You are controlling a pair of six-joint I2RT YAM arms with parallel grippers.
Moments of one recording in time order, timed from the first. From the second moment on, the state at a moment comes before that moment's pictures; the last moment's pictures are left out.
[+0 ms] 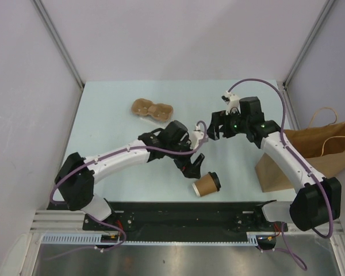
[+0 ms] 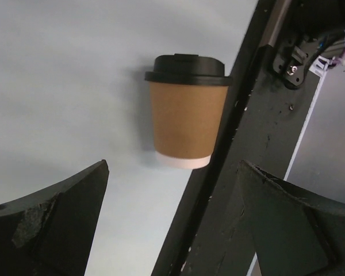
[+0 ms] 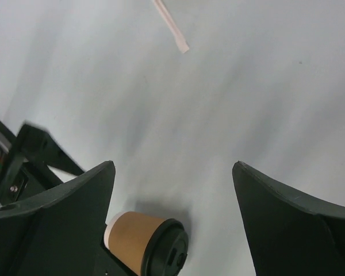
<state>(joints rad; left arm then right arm) -0.85 1.54 1.15 -0.48 0.49 -0.06 0.33 1.32 1.09 -0.44 -0.45 0.15</state>
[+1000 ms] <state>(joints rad) -1.24 1.80 1.09 -0.24 0.33 -0.01 0.23 1.24 1.10 -0.53 -0.38 0.11</state>
